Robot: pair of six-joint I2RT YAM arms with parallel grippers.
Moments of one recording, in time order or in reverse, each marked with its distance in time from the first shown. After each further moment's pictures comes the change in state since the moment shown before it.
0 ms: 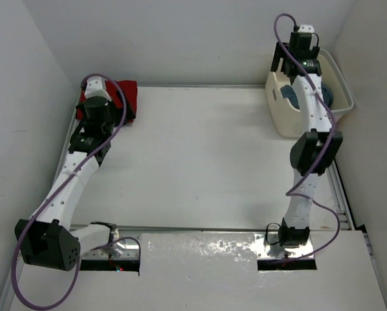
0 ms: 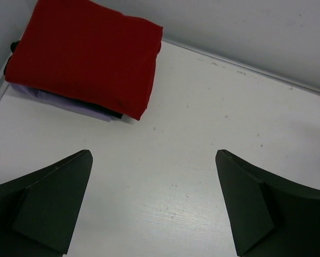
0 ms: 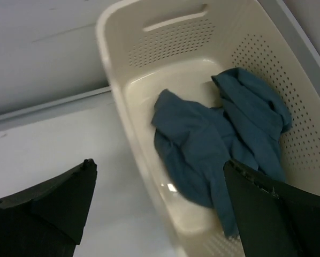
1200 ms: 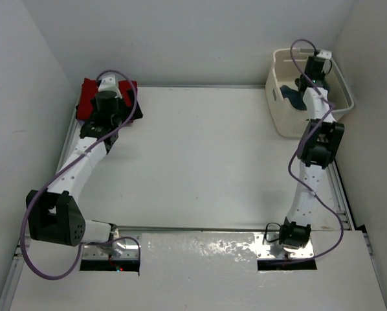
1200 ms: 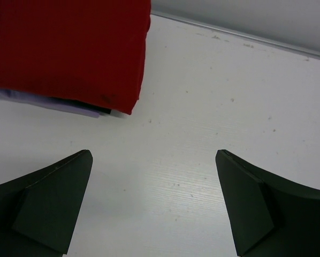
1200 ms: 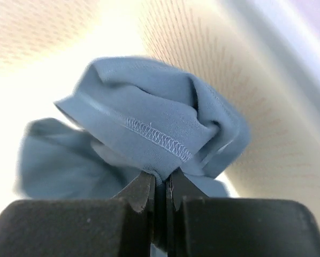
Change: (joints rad) left arm 0.001 0.192 0.043 0.067 0.053 0.058; right arm -0.216 0.338 -0.055 0.379 0.100 -0.053
